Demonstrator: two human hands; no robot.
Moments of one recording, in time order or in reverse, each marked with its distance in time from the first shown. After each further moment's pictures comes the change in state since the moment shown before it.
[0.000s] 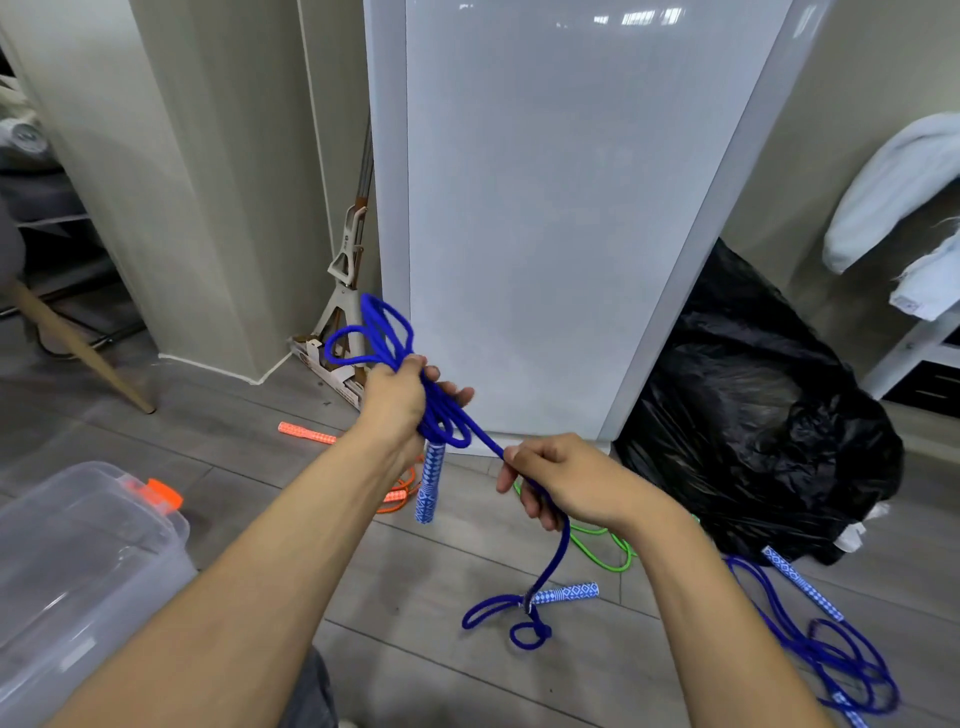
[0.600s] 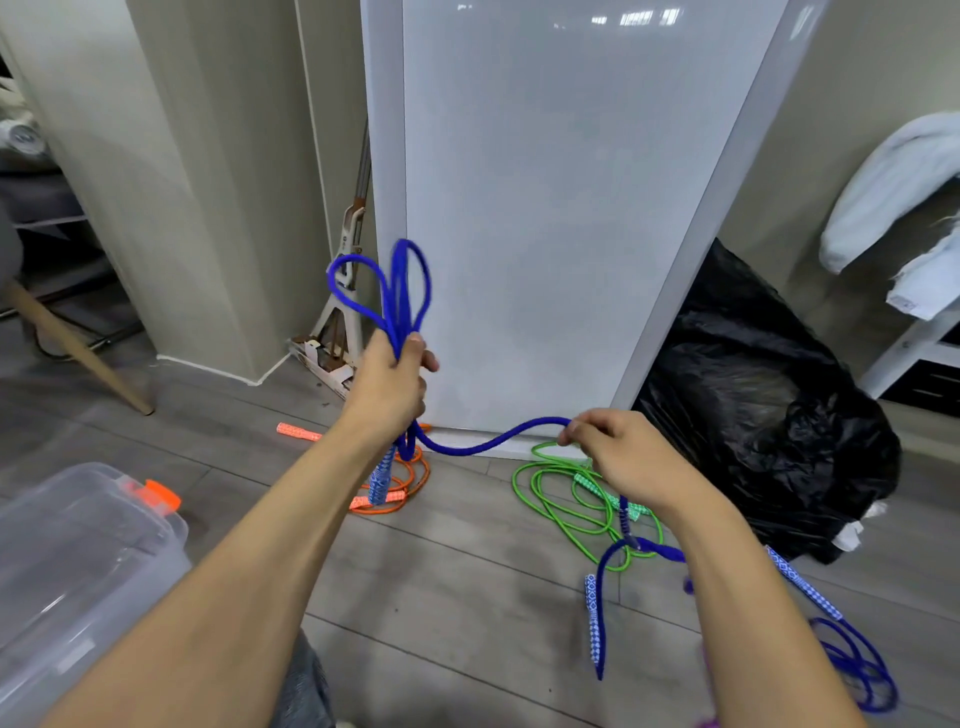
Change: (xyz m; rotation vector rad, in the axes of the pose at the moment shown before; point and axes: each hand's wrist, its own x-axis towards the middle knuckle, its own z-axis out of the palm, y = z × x) left_hand 0.002 0.015 -0.012 0.571 -0.142 0.297; right_hand 0.000 0.020 -0.040 -0.104 0.384 -0.019
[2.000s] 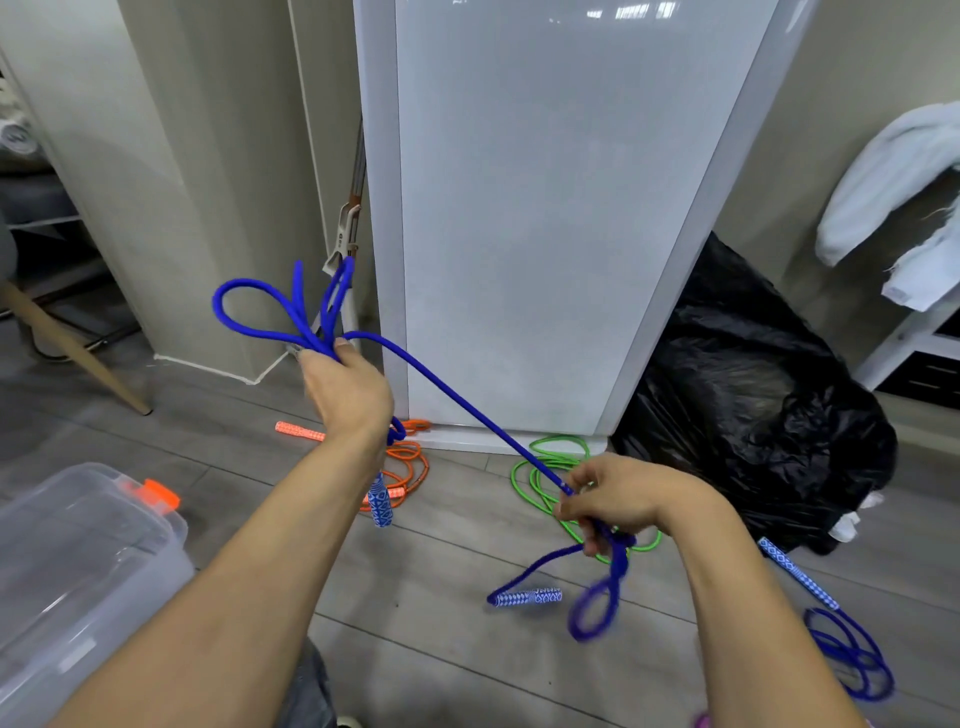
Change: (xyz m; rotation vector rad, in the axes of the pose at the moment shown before) left_hand 0.000 0.000 -0.007 0.059 0.609 -0.052; right_hand -0.008 0.015 0.004 -0.166 -0.489 0.370
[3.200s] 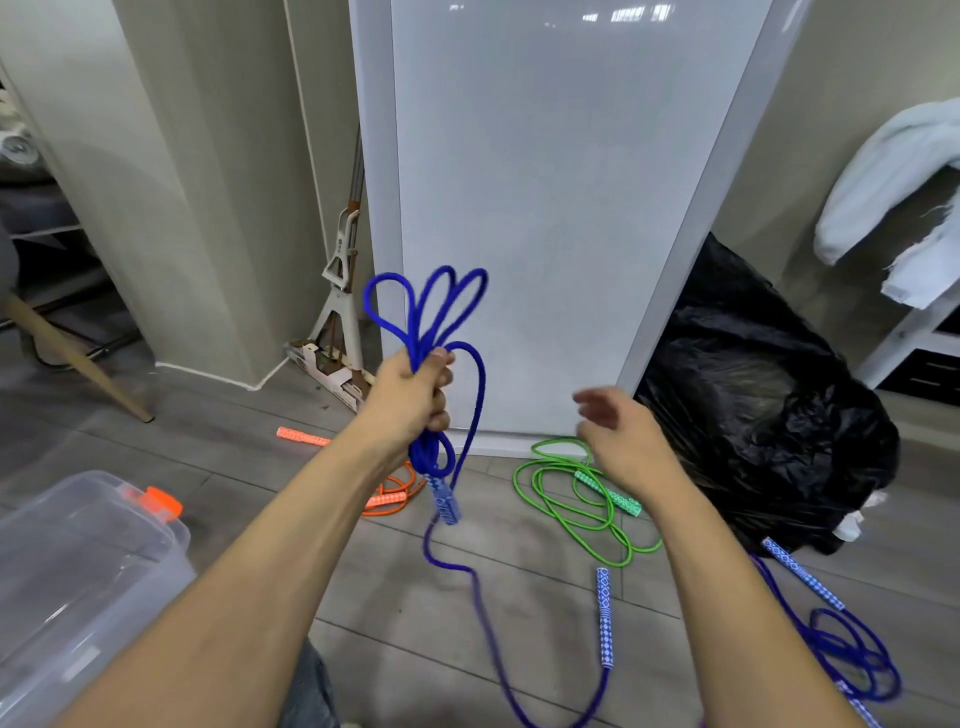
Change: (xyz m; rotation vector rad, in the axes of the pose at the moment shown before) left_hand -0.021 0.000 0.014 -0.212 -0.741 -0.147; right_hand 0.024 -0.001 -0.010 0.245 0.692 -0.340
